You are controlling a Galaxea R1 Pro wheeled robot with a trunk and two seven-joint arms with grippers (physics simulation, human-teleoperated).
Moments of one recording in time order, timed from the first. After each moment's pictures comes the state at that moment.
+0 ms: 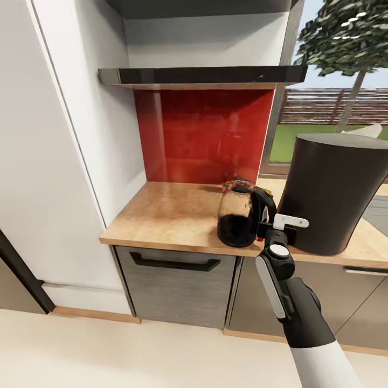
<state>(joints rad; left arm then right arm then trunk) -0.23 0.25 -0.04 -0.03 0.53 -0.18 -0.73 -0.60 0.04 0.17 -1.52 -0.12 0.56 -0.67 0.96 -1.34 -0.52</state>
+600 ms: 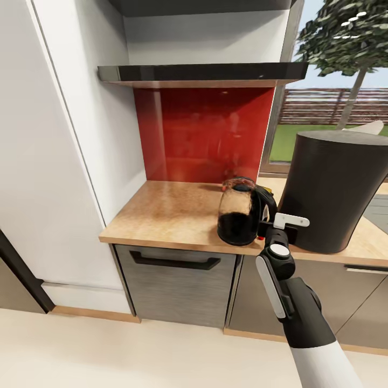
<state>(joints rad) -0.23 0.25 -0.04 -0.03 0.53 -0.18 -0.73 -0.60 0.04 0.17 -1.53 -0.11 0.55 -0.67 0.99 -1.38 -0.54</state>
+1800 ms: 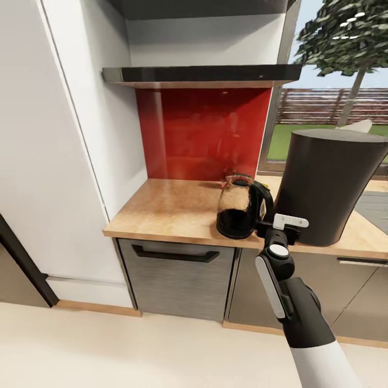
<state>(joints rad) -0.23 0.25 -0.04 -0.03 0.53 -0.18 -0.73 -0.60 0.04 0.17 -1.52 -0.11 0.56 -0.67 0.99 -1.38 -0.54</state>
